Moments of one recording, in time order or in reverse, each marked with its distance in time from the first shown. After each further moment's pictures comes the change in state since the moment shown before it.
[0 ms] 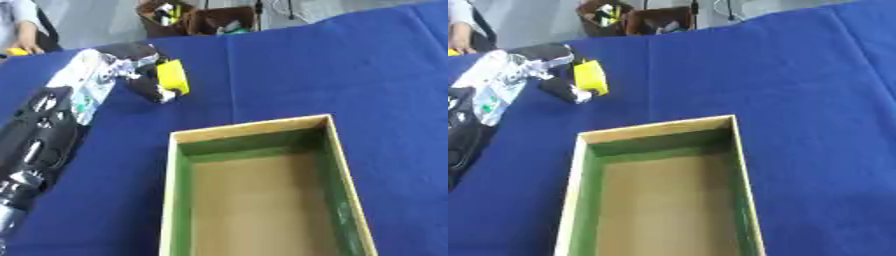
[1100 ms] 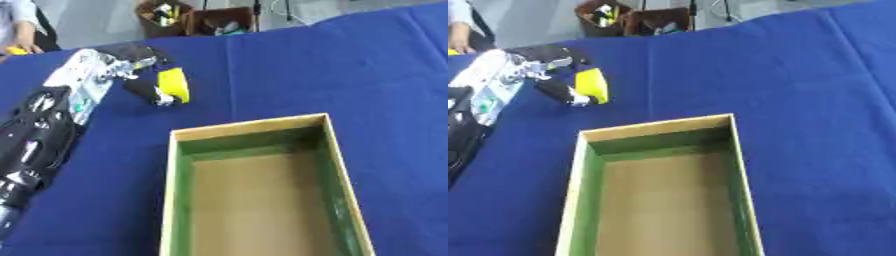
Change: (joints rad) left arm 0.010 0.000 -0.010 0.005 -0.025 -0.031 -0.097; right arm 0.000 -0.017 0.000 0.000 -0.010 -0.027 0.009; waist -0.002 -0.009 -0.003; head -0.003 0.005
